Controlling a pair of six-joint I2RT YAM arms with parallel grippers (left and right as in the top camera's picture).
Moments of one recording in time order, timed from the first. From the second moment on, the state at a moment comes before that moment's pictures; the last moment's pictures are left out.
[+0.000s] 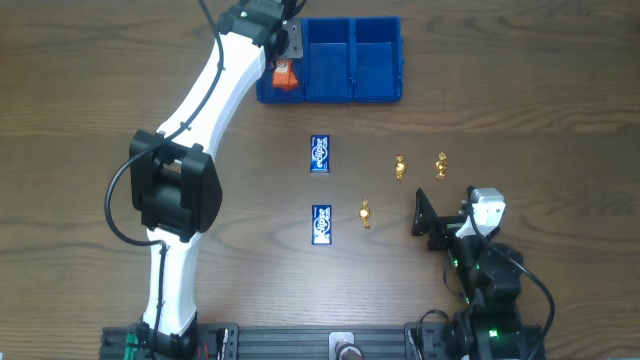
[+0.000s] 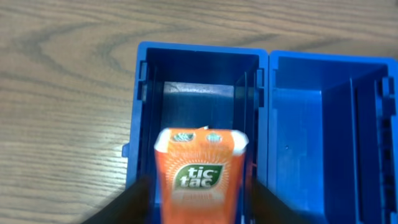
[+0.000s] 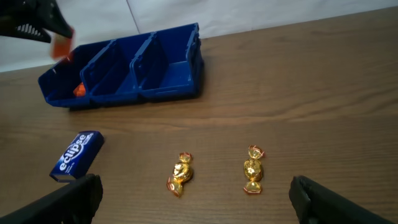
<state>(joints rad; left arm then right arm) -0.37 2.28 2.13 -0.84 -0.18 -0.38 0.07 0.20 0.01 -0.07 -0.10 0.20</state>
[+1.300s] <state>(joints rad) -0.16 0.44 0.85 -0.26 -0.13 -0.09 0.07 0.20 0.01 -0.07 -0.10 0.20</state>
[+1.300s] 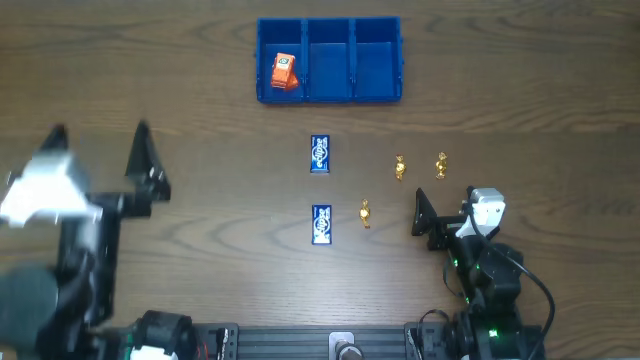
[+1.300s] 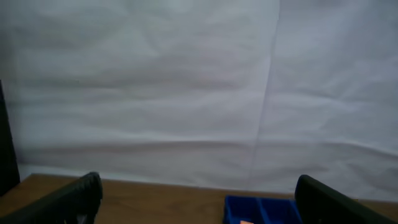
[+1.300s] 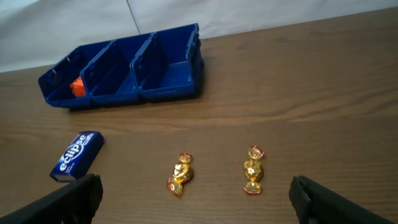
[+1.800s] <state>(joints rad) -0.04 0.02 0.17 0.02 0.02 -0.09 0.07 0.20 0.01 -0.07 -0.10 0.20</state>
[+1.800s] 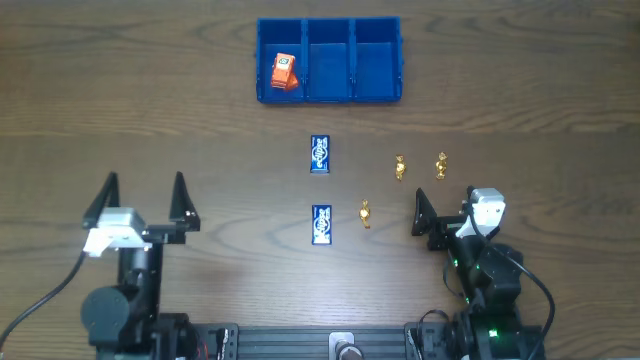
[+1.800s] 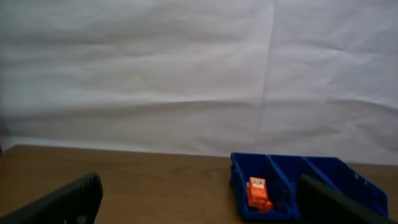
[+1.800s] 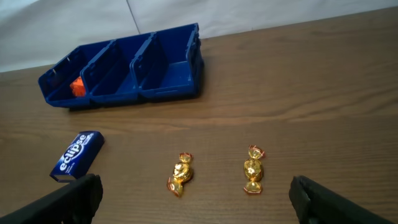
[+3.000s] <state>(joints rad) -0.03 0.01 0.02 -0.11 0.07 -0.09 0.07 0.20 0.01 -0.07 -0.03 0.16</state>
